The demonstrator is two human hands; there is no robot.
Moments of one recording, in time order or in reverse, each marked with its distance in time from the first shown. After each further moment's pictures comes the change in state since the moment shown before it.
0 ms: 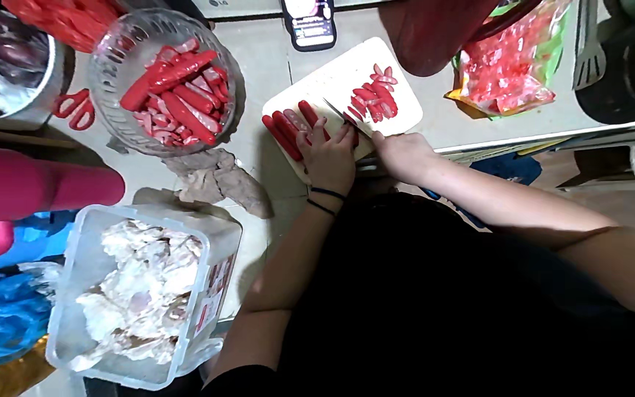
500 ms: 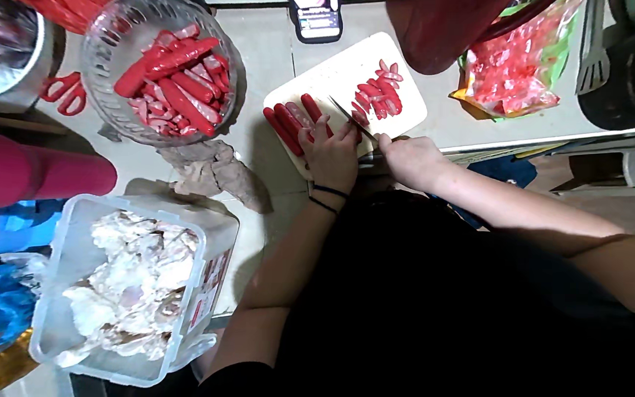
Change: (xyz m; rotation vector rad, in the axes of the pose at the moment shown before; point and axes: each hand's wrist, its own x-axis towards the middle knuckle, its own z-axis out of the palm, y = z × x) left_hand -0.003 0.000 0.005 0.004 0.069 -0.014; right_hand -0.015 -0.005 -0.004 -0.063 -0.037 0.003
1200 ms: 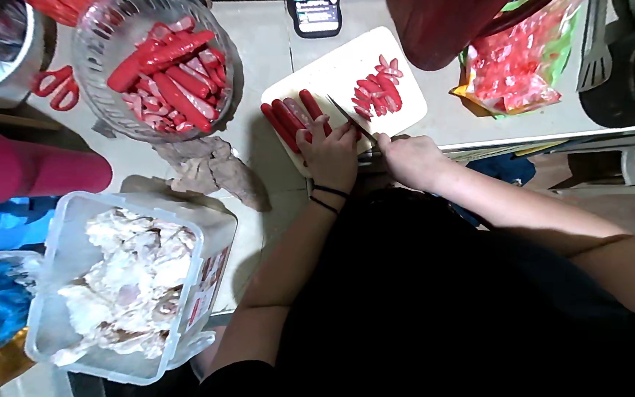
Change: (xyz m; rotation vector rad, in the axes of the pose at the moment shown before) left_hand -0.005 0.001 0.003 -0.064 0.059 -0.022; right_hand -0.001 0.003 0.004 -0.002 0.007 -0.036
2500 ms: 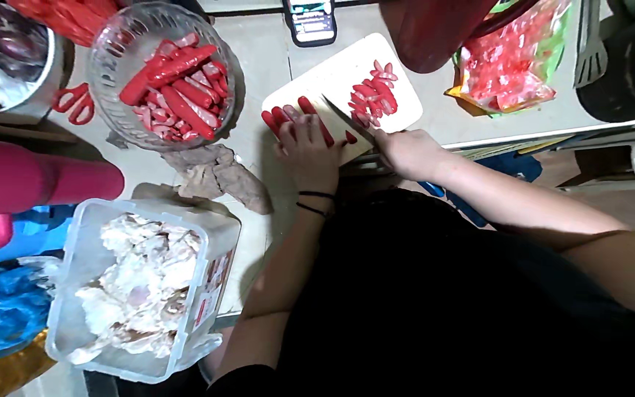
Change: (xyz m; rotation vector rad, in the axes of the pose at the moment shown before) left_hand 0.001 -0.014 -0.023 0.085 -0.057 -0.179; right_hand 0.010 0.020 0.003 0.100 0.066 -0.113
